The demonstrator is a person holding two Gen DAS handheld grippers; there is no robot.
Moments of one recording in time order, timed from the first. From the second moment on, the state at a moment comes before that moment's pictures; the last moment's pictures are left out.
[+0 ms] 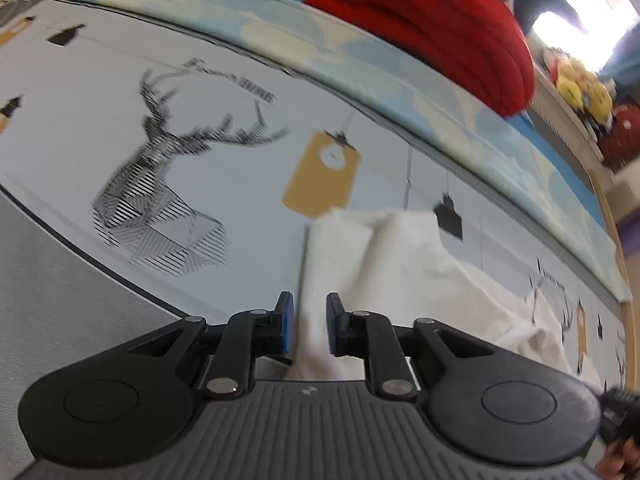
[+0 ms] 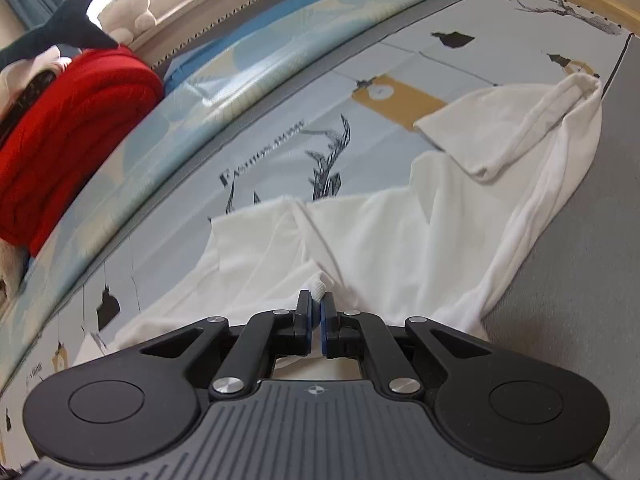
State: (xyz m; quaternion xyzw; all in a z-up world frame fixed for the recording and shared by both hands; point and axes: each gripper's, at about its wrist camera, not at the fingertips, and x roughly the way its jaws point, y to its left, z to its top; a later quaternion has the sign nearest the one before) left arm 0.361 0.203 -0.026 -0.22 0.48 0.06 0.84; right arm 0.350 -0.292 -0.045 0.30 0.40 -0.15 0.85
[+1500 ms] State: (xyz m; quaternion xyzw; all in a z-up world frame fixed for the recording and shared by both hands) left arm 0.369 0.163 -0.071 -0.05 0.56 0.01 0.82; right arm 0.351 -0.342 -0.035 0.30 0.42 -0.21 0.83
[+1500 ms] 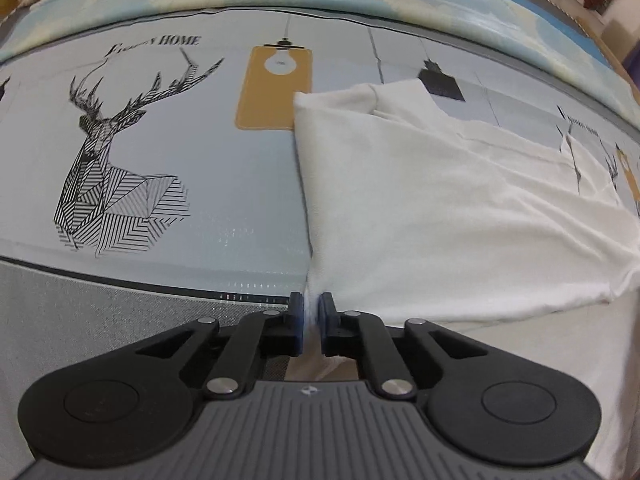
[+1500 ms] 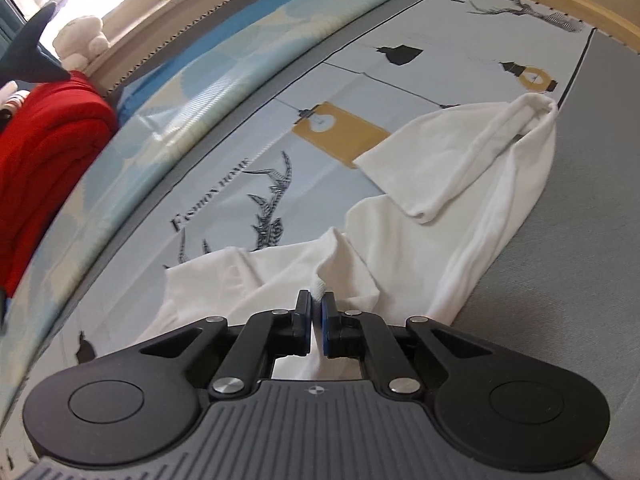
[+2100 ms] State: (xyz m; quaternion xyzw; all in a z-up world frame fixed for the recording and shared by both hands) left arm 0.399 0.155 -0.049 -0.18 0.46 0.00 0.87; right arm 0.362 -0.360 -0.063 0.34 0.46 -0.15 0.81
